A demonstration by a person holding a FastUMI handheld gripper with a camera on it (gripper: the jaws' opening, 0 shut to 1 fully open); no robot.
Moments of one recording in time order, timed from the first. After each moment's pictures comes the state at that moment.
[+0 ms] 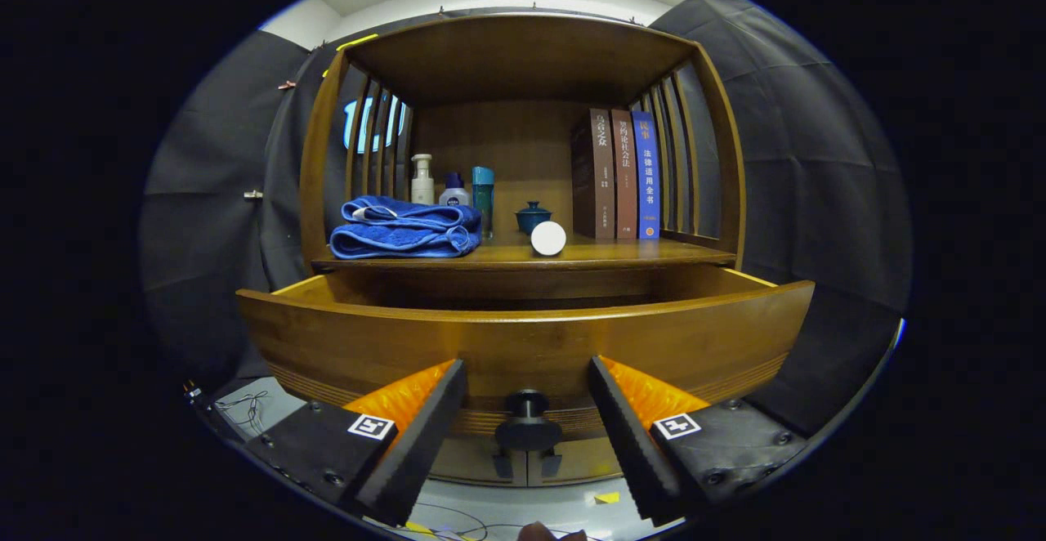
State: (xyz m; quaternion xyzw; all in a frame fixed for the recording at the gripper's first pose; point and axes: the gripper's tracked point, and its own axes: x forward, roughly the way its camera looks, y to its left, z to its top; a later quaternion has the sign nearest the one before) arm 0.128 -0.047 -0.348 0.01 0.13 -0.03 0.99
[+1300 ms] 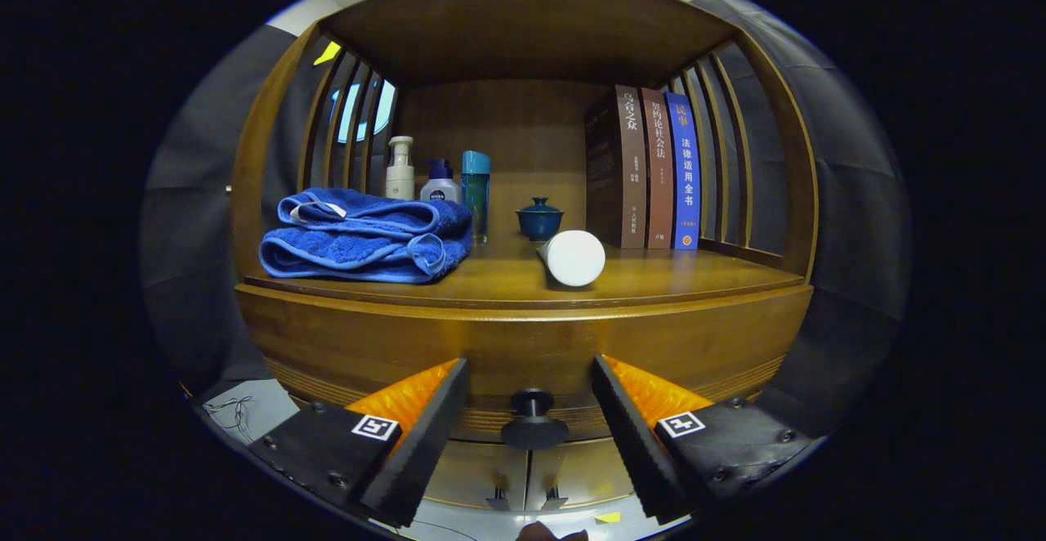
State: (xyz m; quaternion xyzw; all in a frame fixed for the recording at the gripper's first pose) arm 0.225 -0.046 -0.356 0.00 0.13 -0.04 0.99
